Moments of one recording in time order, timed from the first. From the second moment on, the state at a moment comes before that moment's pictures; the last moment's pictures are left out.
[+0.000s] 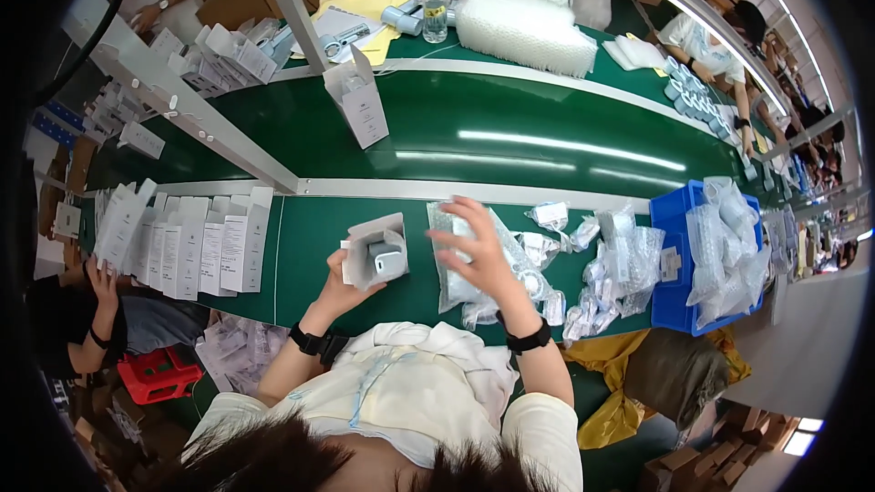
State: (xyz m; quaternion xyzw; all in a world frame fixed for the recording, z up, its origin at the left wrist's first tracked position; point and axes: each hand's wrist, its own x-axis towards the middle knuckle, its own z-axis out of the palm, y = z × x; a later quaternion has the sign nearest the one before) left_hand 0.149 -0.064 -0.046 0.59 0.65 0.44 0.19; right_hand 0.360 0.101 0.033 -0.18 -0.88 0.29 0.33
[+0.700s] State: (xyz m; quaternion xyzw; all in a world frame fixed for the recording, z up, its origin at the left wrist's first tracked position) left_hand 0.131 -0.041 0.074 0.66 0.65 0.30 0.21; right_hand 0.500 0.230 -0.110 -0.62 -0.77 0.12 0.02
